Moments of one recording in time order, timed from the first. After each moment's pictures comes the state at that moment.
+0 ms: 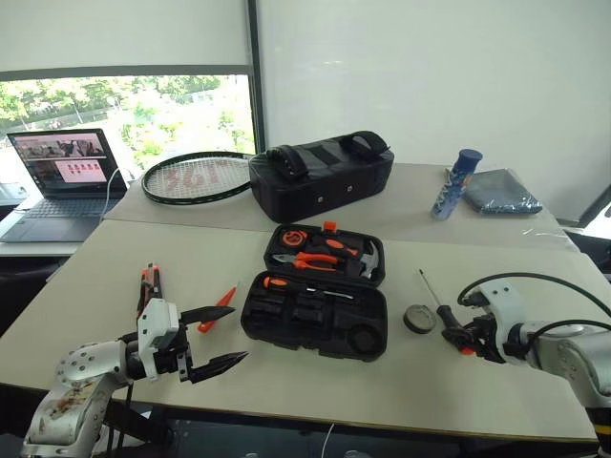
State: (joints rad) left arm 0.02 0.68 0.18 -0.18 -0.53 0.10 -1.19; right arm -0.22 -0.87 -0.15 -0.25 0.51 1.21 0.44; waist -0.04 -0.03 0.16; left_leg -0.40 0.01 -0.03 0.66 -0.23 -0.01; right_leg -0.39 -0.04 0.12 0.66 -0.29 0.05
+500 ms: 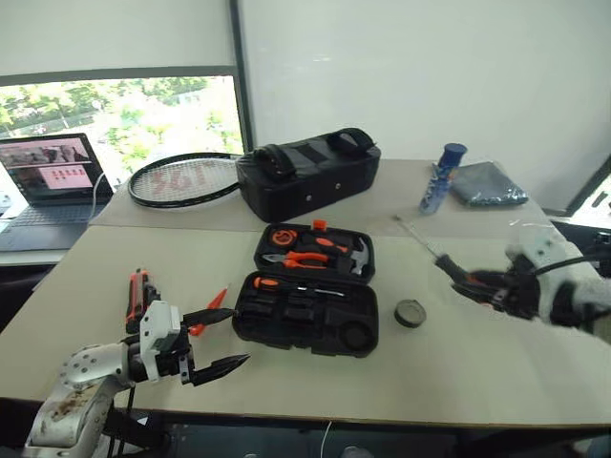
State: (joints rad) left arm 0.03 0.67 0.17 -0.19 -0.54 0.11 -1.19; right arm -0.42 -1.04 -0.11 -0.33 0.53 0.80 0.93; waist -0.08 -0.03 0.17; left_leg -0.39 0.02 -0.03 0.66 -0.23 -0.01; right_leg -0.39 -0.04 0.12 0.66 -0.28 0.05
